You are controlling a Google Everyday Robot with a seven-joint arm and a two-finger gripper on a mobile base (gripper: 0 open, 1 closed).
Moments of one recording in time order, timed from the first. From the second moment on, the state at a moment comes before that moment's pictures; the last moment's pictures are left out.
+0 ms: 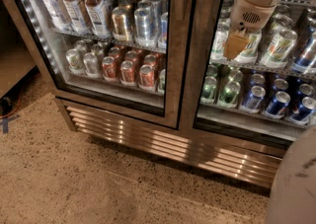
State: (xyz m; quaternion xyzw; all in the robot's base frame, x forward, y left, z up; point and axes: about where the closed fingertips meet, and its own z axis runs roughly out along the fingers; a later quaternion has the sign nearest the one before) arm 0.612 -0.206 0.902 -0.57 0.81 0.00 0.10
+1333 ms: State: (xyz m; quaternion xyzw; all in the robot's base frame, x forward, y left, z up) arm 0.597 -0.199 0.901 -0.57 0.81 -0.01 0.11
